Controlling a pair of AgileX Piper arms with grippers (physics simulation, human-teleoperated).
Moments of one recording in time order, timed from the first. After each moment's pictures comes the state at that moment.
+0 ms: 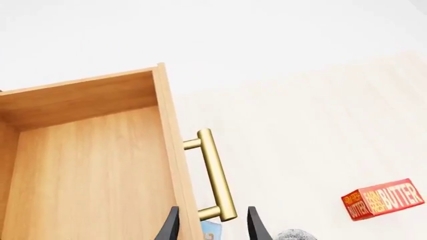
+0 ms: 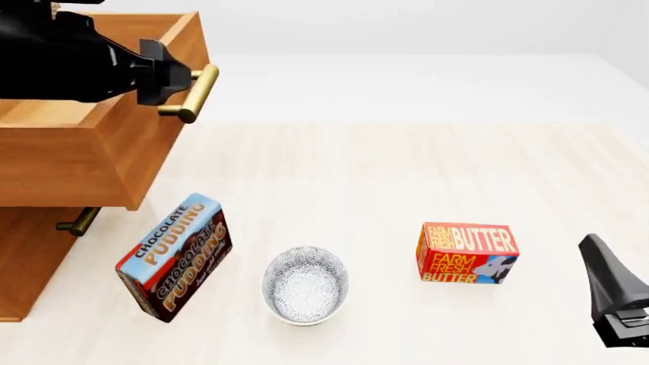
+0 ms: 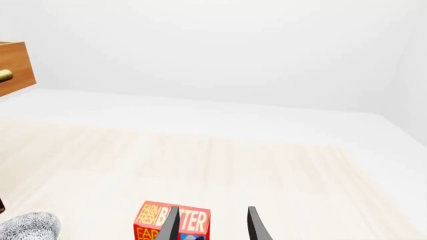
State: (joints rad) left arm -0.39 1.12 -1.07 0.54 -0.23; right arm 0.07 0.01 -0.01 0.01 -0.06
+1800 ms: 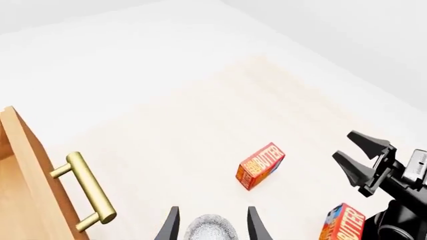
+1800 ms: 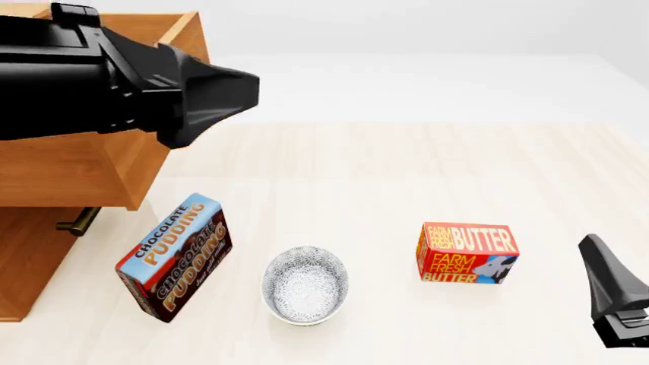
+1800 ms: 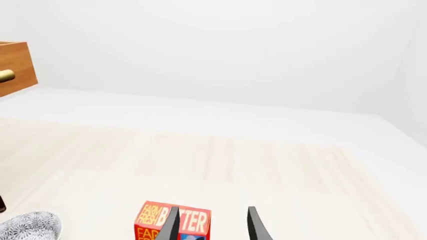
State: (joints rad) left arm -0.76 0.93 -1.00 0.48 -0.11; right arm 0.08 0.00 -0.01 0.01 -0.06
